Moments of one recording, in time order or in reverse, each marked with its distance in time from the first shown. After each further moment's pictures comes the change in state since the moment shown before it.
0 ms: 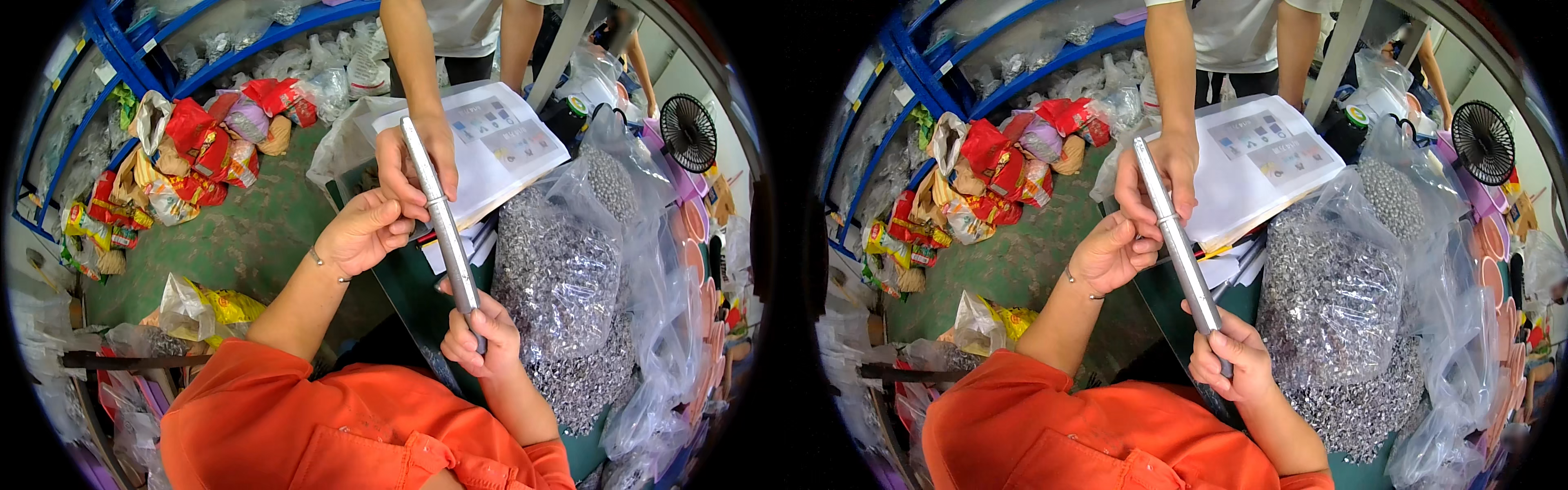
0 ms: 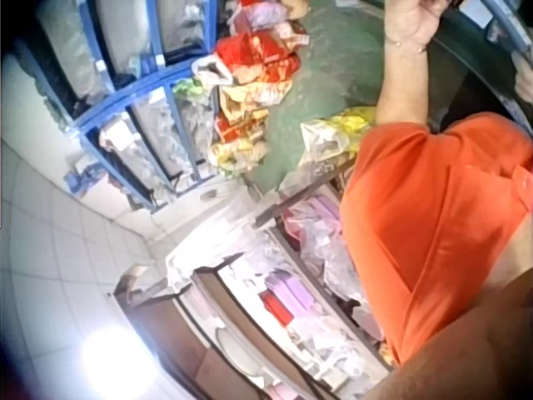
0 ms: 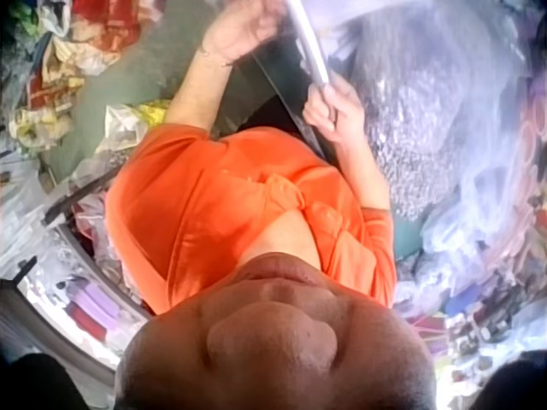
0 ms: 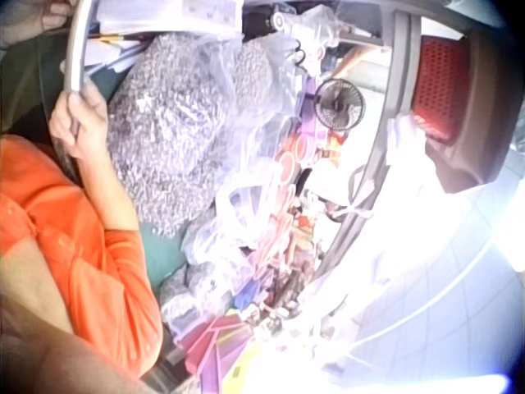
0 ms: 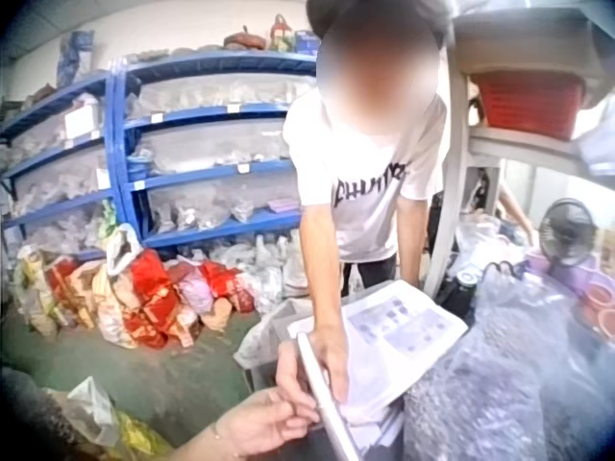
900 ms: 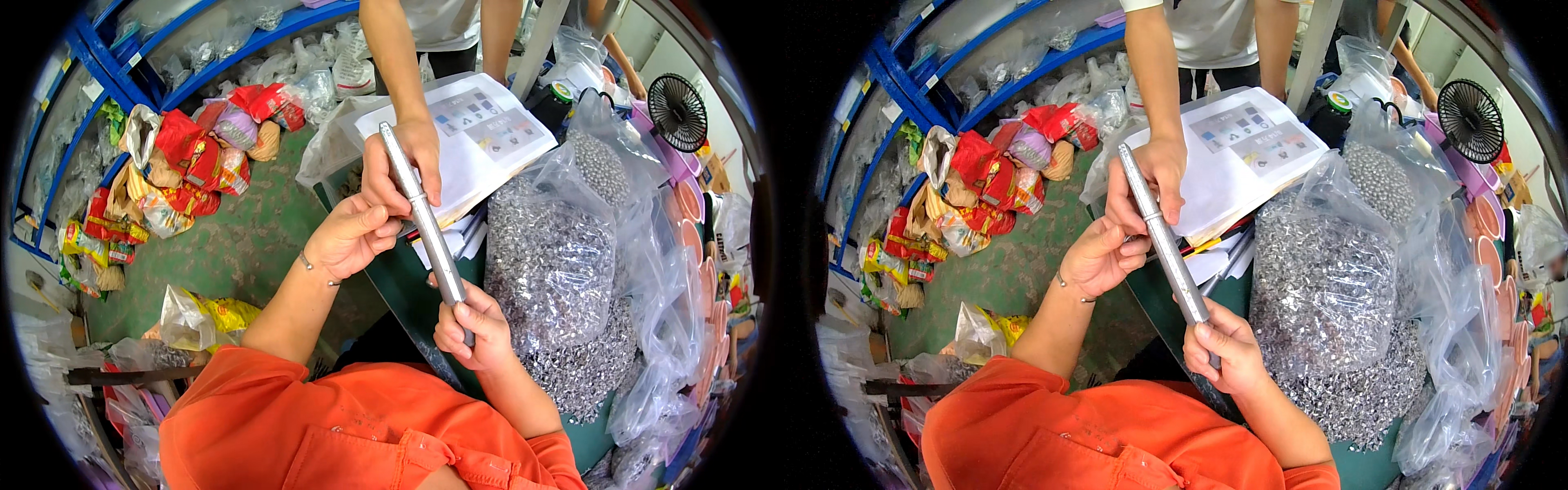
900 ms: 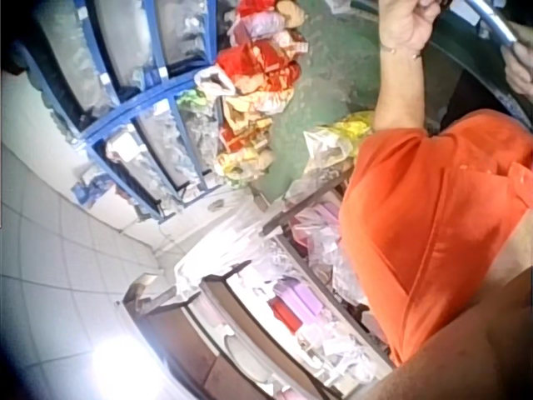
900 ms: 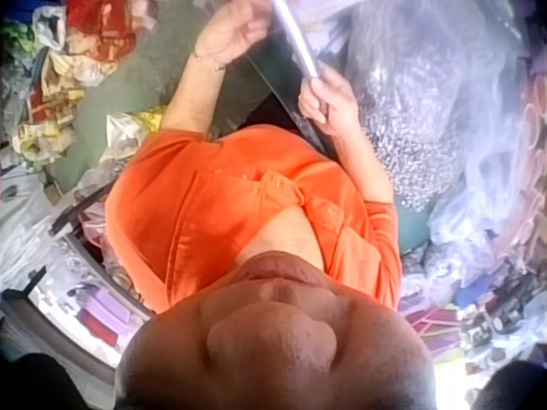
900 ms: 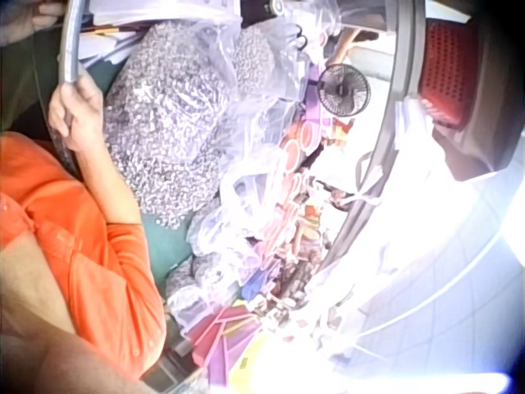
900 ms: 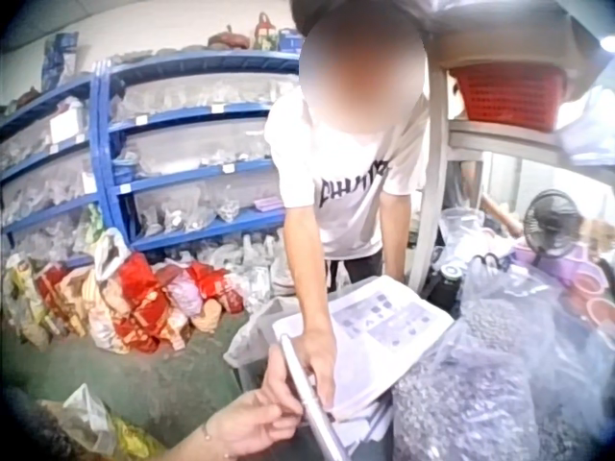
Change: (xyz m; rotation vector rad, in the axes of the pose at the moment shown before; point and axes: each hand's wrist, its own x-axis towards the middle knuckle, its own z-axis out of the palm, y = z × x) left_hand -0.002 -0.004 0.004 -0.008 0.062 -0.037; right_hand -0.001 0.004 -0.003 -0.109 0.100 -0.022
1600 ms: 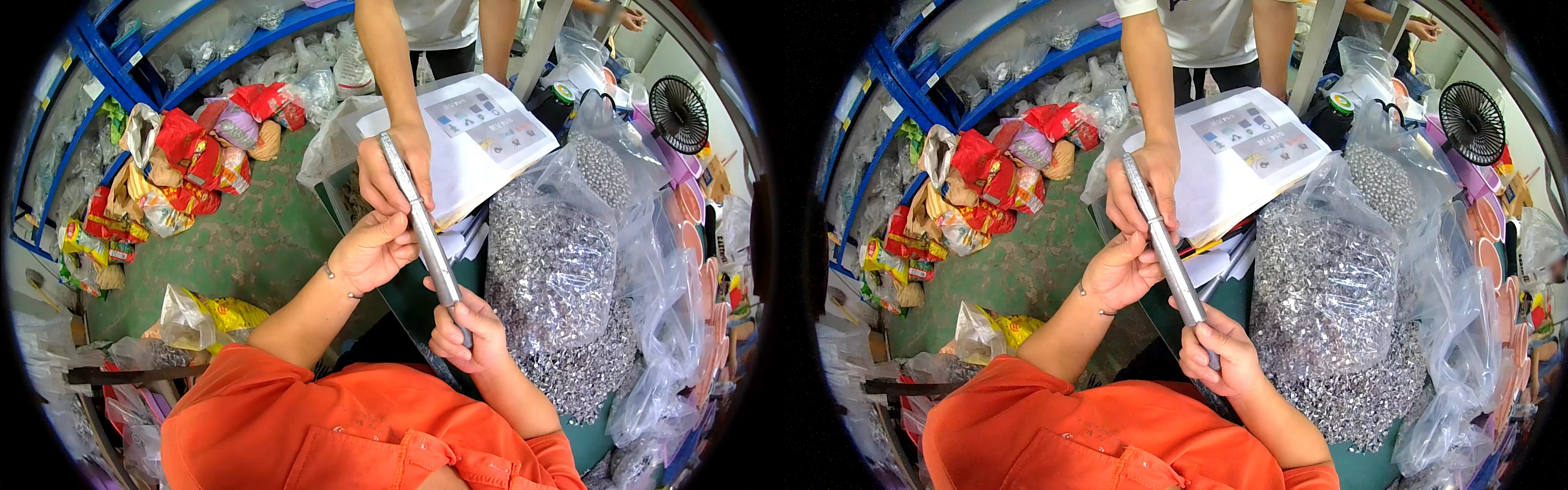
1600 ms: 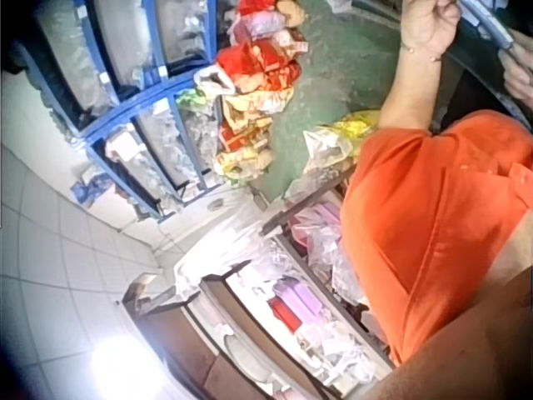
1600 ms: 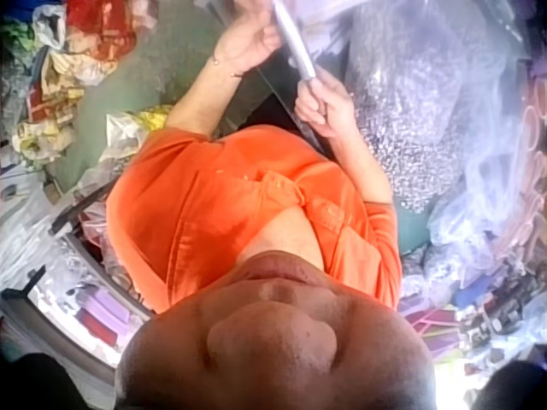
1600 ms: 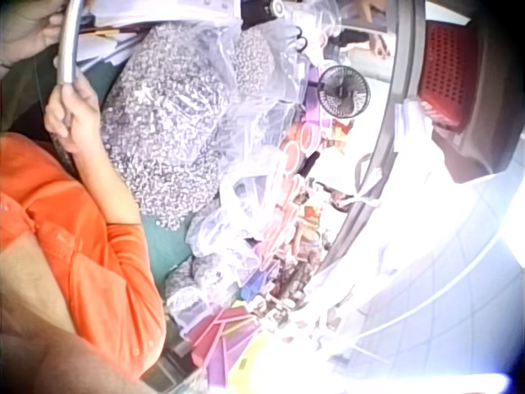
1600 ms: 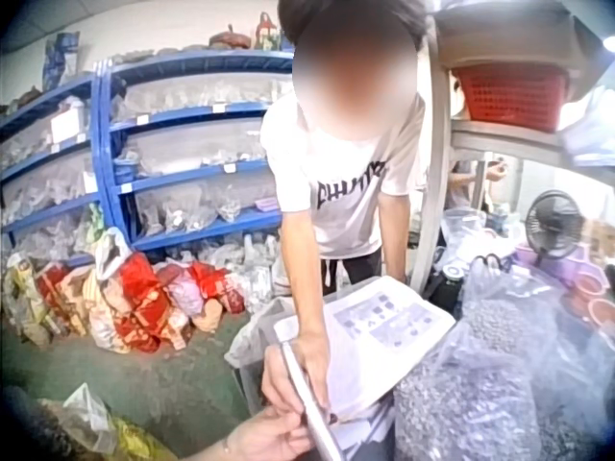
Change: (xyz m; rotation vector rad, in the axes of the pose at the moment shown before) left_hand 0.007 -0.026 0.008 -0.184 -0.016 -0.024; right_hand 0.001 0.006 -0.004 0.205 -0.040 0.082
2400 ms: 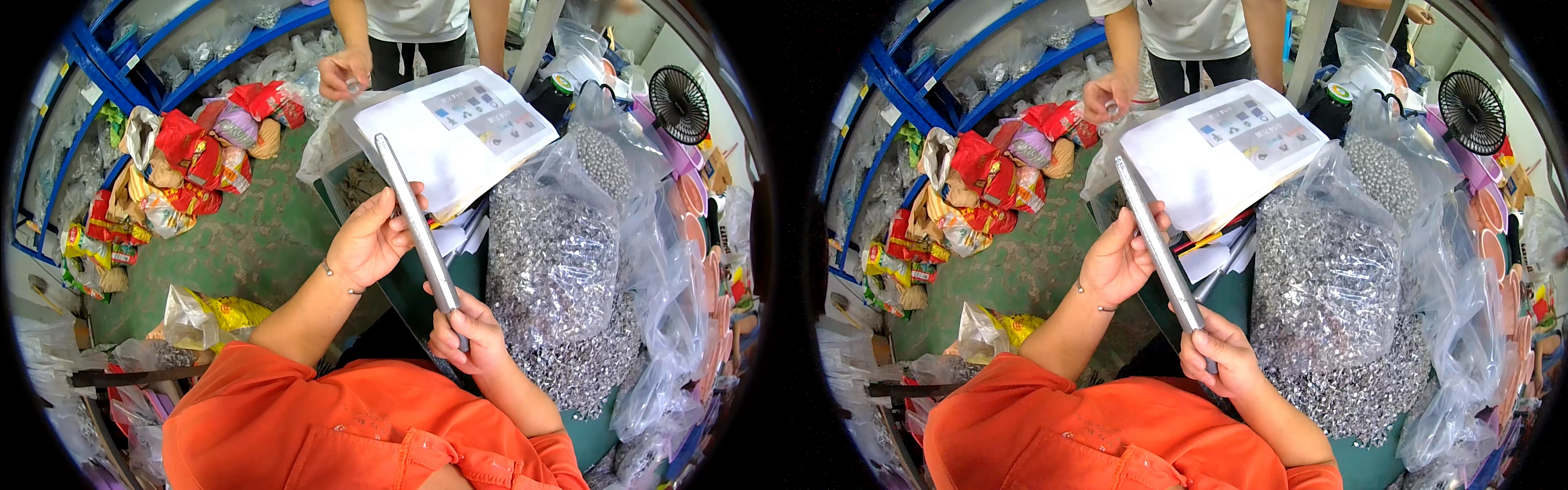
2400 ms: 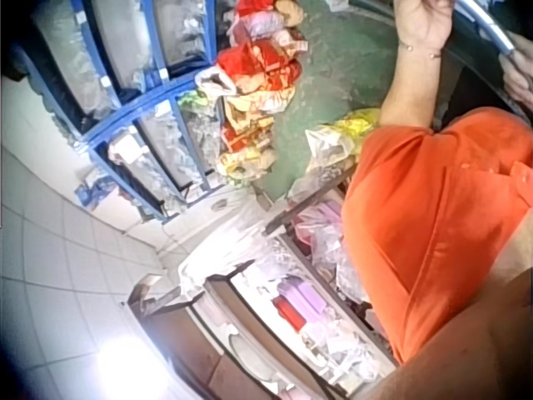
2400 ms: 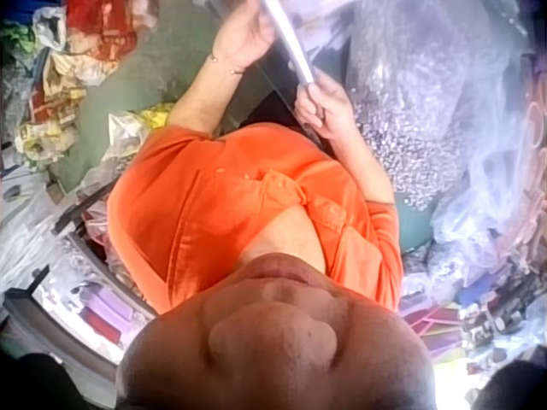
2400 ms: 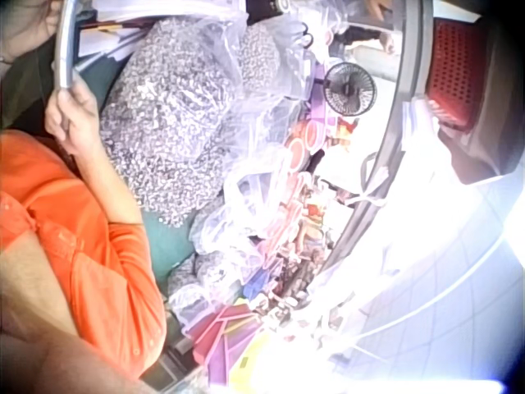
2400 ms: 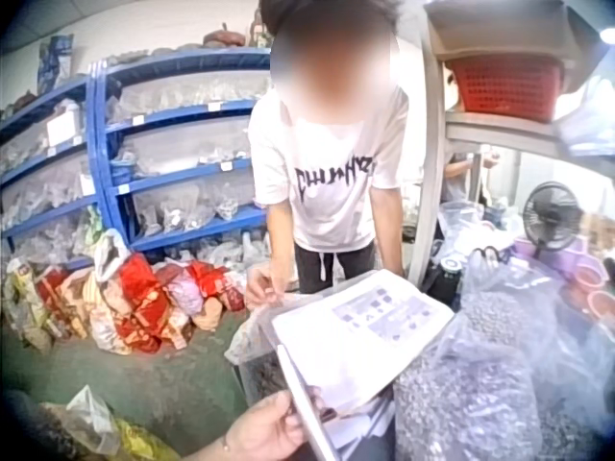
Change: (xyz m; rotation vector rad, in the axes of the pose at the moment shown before) left_hand 0.001 -0.001 0.005 -0.048 0.042 0.101; right_hand -0.008 0.008 -0.005 -0.117 0.006 -0.015
